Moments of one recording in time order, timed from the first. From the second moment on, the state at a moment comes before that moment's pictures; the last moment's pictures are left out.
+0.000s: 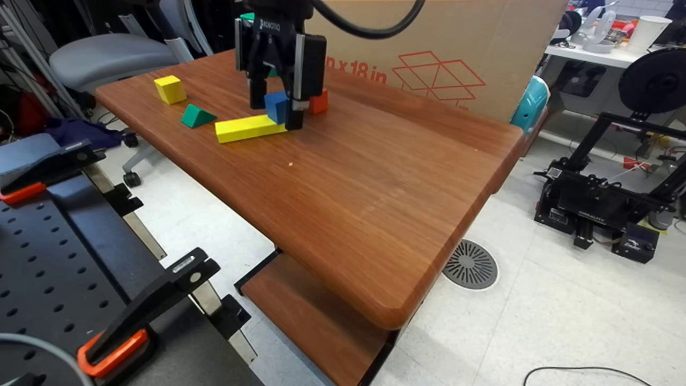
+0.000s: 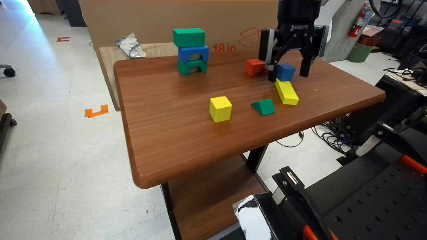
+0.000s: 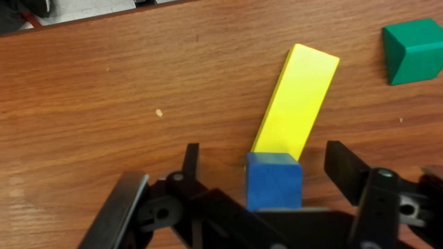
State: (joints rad) arm 0.03 0.52 -0.04 -2.00 -0.05 2.28 0.14
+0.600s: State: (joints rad) arm 0.02 0.32 -0.04 -2.20 -0.05 2.30 0.14
